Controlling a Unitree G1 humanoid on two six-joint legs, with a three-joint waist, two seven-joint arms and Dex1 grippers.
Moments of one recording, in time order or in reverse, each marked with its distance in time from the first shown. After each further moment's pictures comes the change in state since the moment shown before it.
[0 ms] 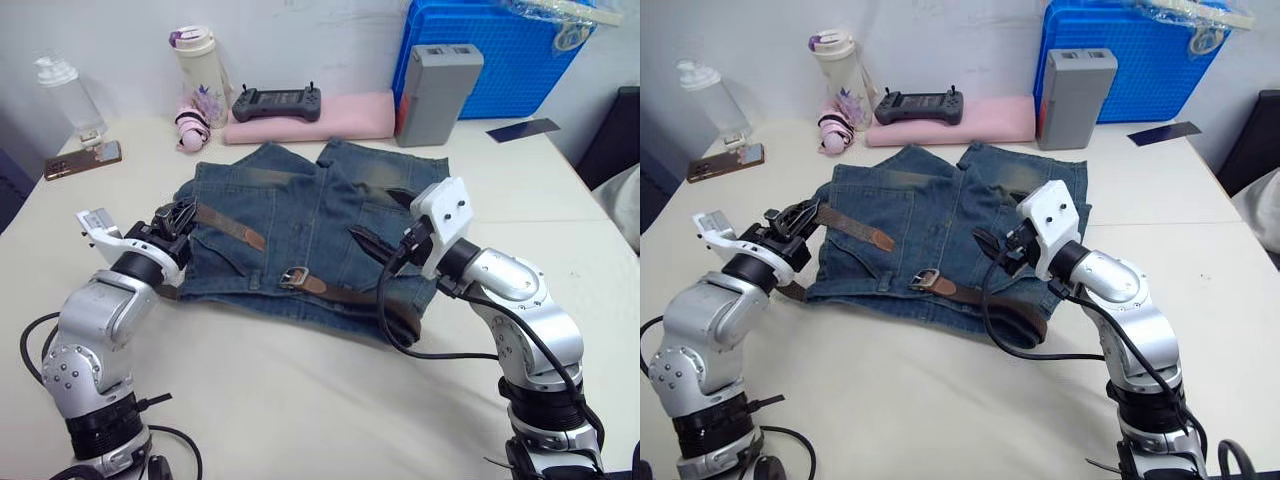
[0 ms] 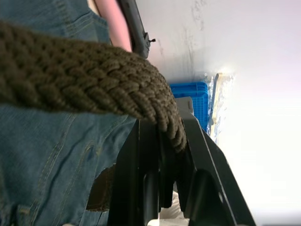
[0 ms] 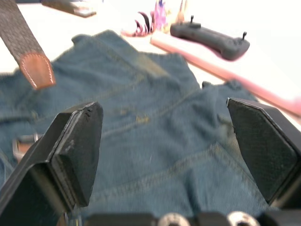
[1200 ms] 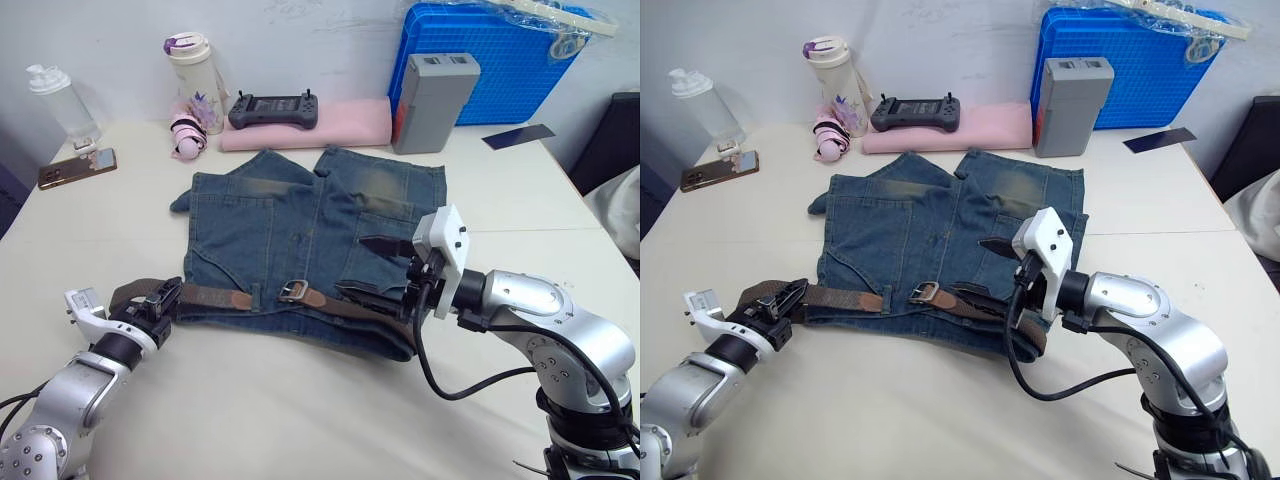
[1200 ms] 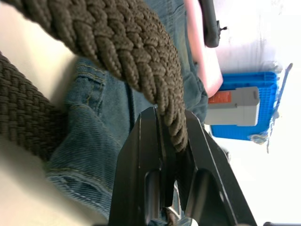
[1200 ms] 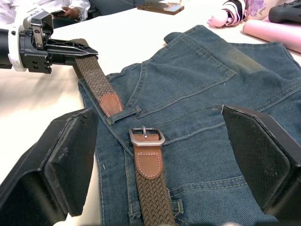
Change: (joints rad) left arm 0.423 0.080 0.017 -0.070 0.012 0.031 -0.193; right arm 0.049 -0.165 -0.033 -0.137 0.390 0.205 0.099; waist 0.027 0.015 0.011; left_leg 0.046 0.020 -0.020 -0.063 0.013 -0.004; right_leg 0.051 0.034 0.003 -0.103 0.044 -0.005
